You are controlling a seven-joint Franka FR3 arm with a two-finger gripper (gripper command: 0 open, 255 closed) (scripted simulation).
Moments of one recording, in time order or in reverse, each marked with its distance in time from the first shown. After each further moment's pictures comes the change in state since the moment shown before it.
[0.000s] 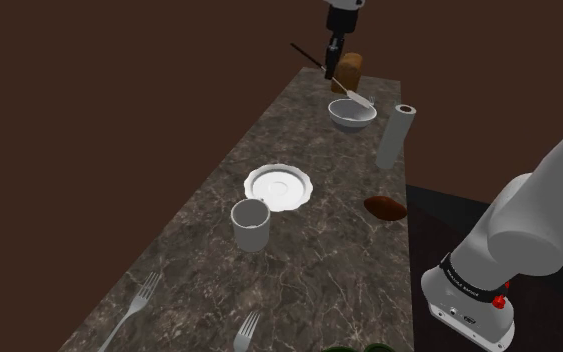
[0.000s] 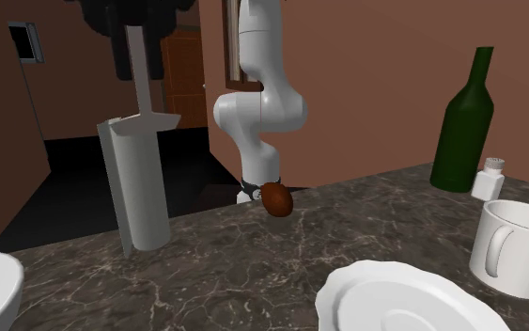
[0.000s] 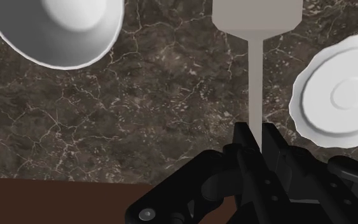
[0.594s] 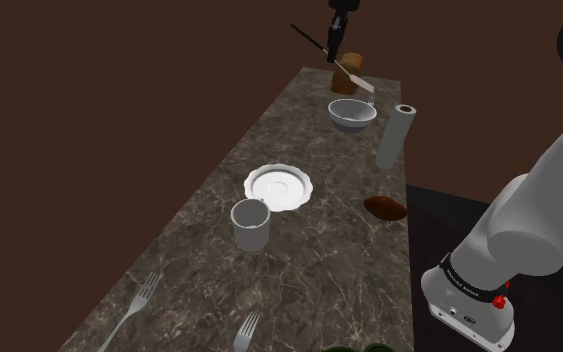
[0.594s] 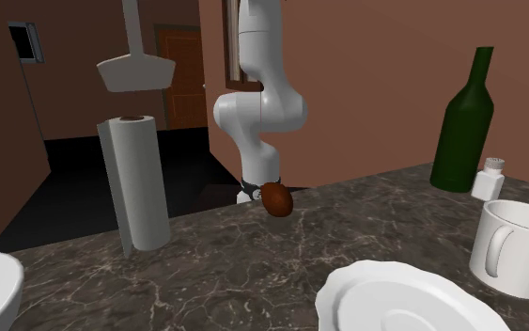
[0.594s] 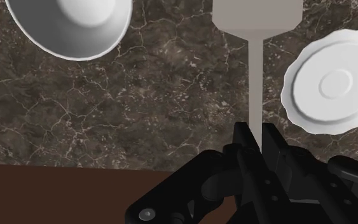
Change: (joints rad) arm -0.001 0.039 -0.002 0.167 0.006 -0.129 0.001
